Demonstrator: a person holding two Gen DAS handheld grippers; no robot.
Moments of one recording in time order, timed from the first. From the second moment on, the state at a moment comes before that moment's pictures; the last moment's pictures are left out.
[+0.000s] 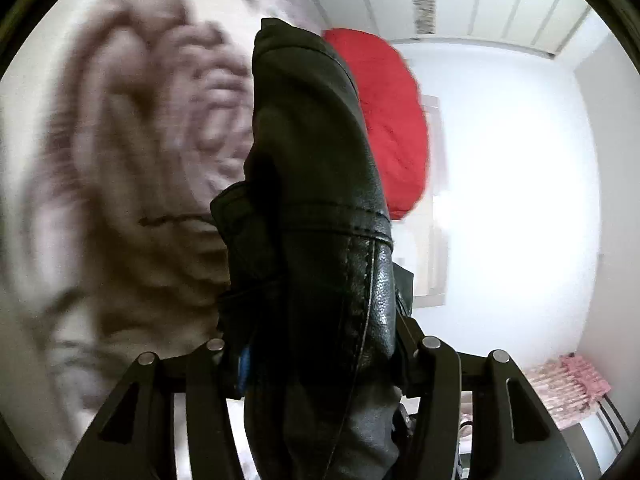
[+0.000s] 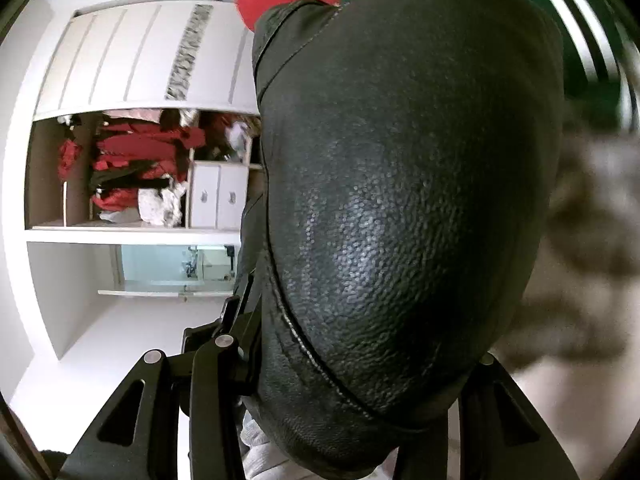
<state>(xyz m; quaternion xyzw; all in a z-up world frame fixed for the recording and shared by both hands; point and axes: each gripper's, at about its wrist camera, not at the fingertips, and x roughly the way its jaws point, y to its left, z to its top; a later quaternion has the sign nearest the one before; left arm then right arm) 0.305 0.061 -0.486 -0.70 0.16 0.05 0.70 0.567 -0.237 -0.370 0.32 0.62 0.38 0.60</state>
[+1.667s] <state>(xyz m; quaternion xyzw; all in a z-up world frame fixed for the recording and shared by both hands) 0.461 0.049 -0.363 -0.08 0.43 0.06 0.90 0.692 -0.271 -0.232 -0.05 0.53 -0.06 0.84</state>
